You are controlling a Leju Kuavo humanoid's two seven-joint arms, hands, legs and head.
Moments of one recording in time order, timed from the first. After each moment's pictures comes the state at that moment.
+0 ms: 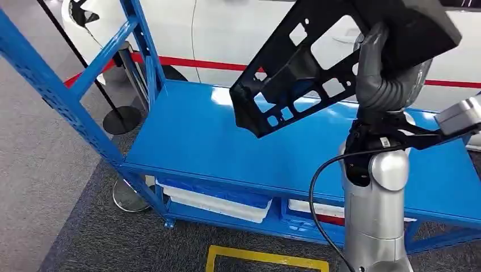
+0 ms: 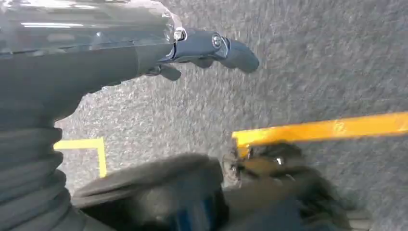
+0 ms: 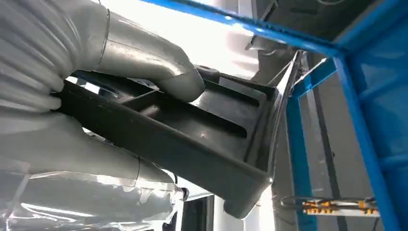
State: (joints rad) left arm -0.11 -0.06 -0.96 -0.16 0.71 0.47 -0.03; right arm -0.60 0.11 0.10 -1.80 0.09 -0.09 -0.41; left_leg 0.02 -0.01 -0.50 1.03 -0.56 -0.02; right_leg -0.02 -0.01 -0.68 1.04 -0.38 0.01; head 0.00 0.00
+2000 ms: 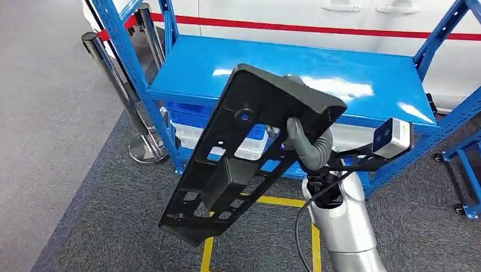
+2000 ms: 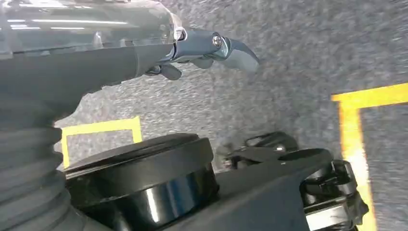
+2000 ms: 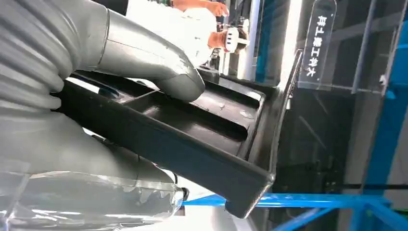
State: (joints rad) left arm -0.12 -0.08 -1.00 -0.16 0.75 0.46 -0.02; right arm -0.42 0.13 0.18 -1.57 -0.42 0.63 -0.40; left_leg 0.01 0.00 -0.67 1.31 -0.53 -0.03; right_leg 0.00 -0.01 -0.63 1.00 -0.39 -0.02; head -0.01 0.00
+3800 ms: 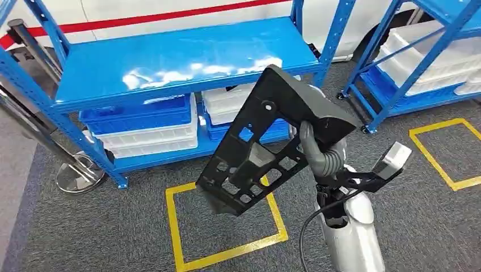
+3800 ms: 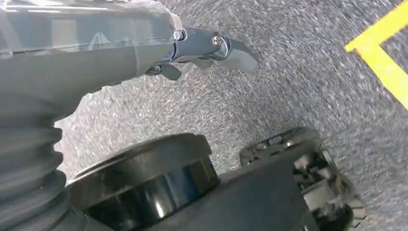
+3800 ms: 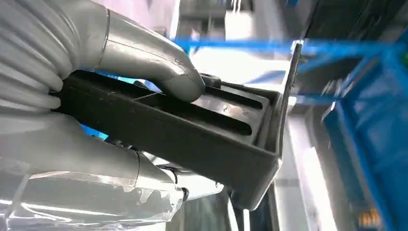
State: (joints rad) left arm -0.13 -0.07 -1.05 -0.16 0.72 0.40 0.03; right arm -0.30 0.13 0.10 -1.63 -0.14 0.34 -0.49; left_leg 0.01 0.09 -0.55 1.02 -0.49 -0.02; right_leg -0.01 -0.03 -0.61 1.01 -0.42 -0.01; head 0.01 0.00
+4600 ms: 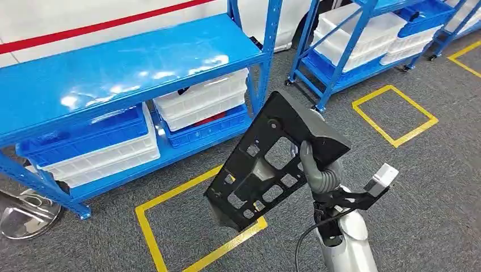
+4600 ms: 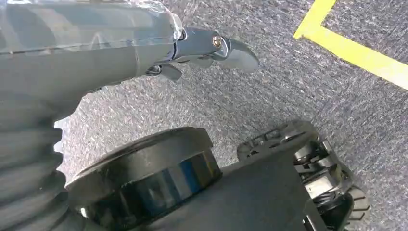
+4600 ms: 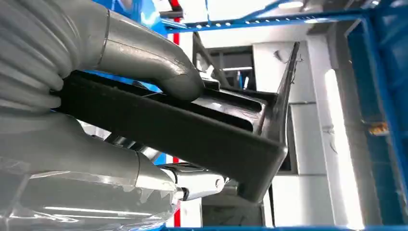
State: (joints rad) left arm -0.13 -0.06 -1.10 -0.16 0.72 0.40 0.04; right arm -0.21 0.13 0.10 -1.55 -0.16 0.33 -0.58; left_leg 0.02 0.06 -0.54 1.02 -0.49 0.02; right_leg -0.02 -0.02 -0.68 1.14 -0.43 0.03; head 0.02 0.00
